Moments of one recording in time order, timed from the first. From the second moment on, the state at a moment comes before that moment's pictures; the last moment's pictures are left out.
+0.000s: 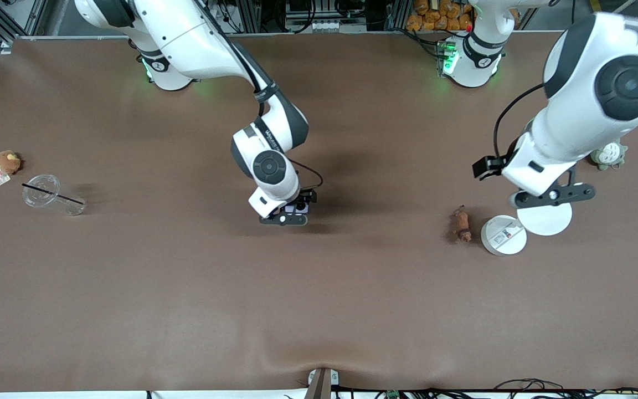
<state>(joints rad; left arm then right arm) 0.02 0.20 -0.35 -1.49 0.12 1.54 -0.44 0.74 0.71 -0.05 -1.61 0.18 2.23 0.61</state>
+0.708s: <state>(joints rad) 0.06 0.18 -0.34 -1.47 0.12 1.48 -0.44 0.74 0.76 -0.06 -1.61 0.18 2.28 0.61</state>
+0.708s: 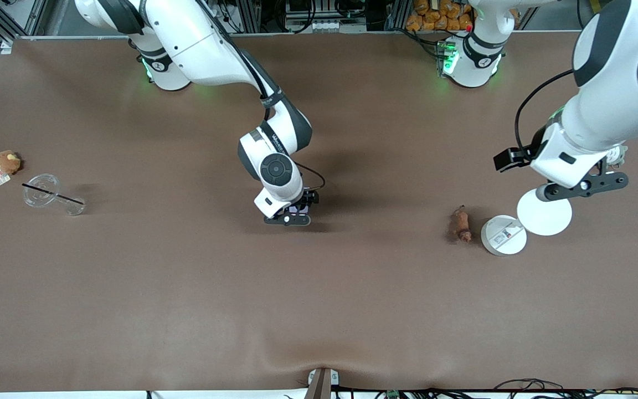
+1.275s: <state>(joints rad) 0.11 0.14 -0.34 -1.45 0.09 1.52 -0.41 0.75 0.76 -0.06 -1.61 0.18 2.28 0.61</state>
